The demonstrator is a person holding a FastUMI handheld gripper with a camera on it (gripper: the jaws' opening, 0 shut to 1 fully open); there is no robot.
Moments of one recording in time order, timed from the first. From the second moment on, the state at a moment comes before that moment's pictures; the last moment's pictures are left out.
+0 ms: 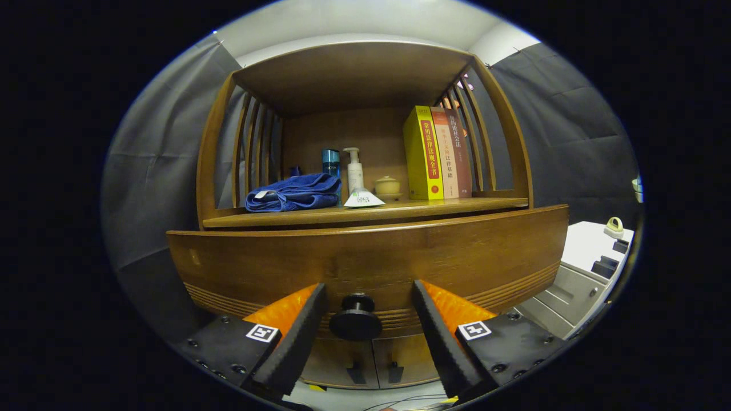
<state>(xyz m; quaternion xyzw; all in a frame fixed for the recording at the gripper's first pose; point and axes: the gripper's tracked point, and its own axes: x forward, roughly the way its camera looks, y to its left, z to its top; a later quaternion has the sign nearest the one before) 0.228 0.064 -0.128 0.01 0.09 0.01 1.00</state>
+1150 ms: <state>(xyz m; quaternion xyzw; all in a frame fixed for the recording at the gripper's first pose) 0.181 0.010 -0.233 -0.02 0.10 0.00 0.99</state>
